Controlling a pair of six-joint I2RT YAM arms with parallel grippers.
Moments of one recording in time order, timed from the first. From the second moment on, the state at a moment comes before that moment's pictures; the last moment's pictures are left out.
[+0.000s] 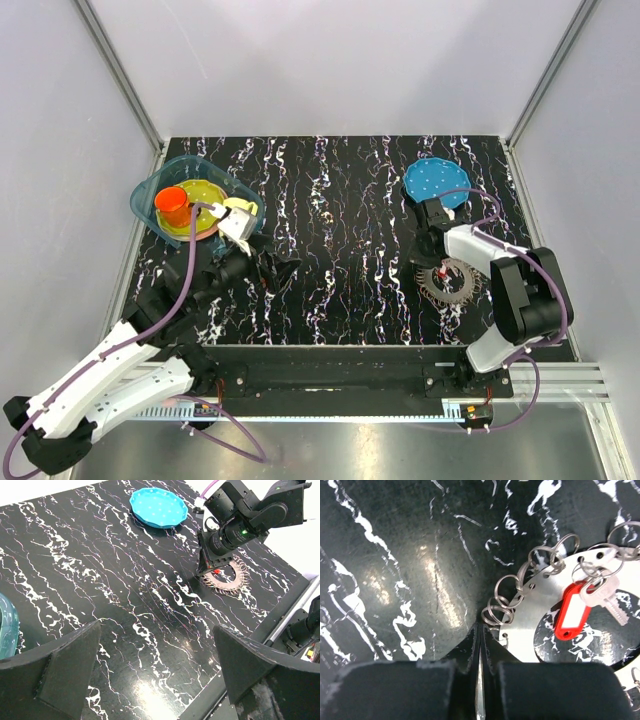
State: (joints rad) left arm -0.79 0.65 0.80 -0.32 0.00 -0.22; right arm 0.27 1.61 0.89 -0.46 0.17 0.57
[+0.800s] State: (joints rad) left arm -0.88 0.81 0.67 -0.19 0.00 -0.53; right arm 0.27 1.39 0.91 -0.50 0.16 0.63
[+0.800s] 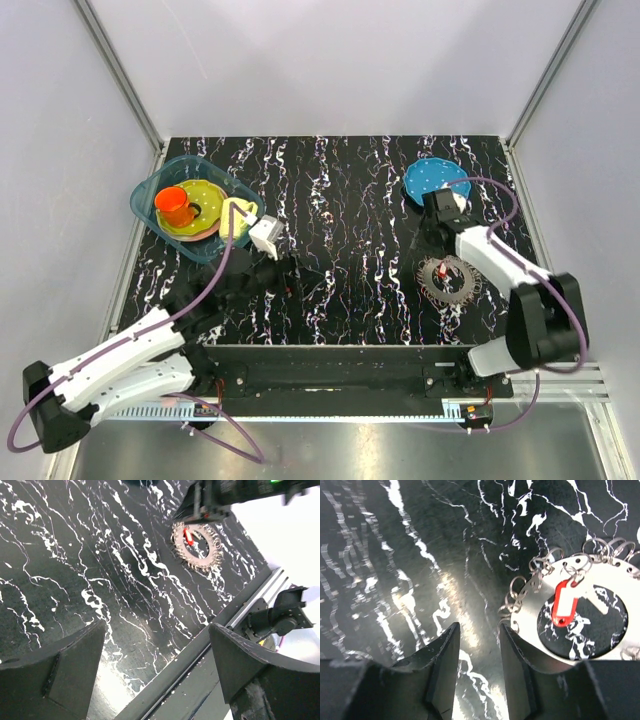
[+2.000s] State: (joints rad) left arm -0.88 0.73 0.67 -0.30 -0.07 -0.47; right arm 0.27 1.71 1.07 -0.62 0.30 0.48
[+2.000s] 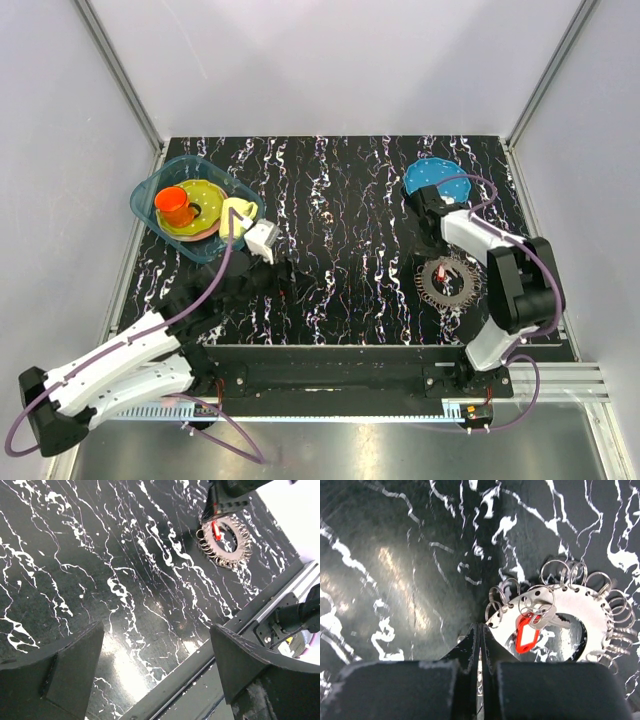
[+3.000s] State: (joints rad) left arm -1.09 1.53 0.79 0.38 -0.07 -0.48; right arm 0.27 0.99 0.75 -0.36 -0.29 0.79
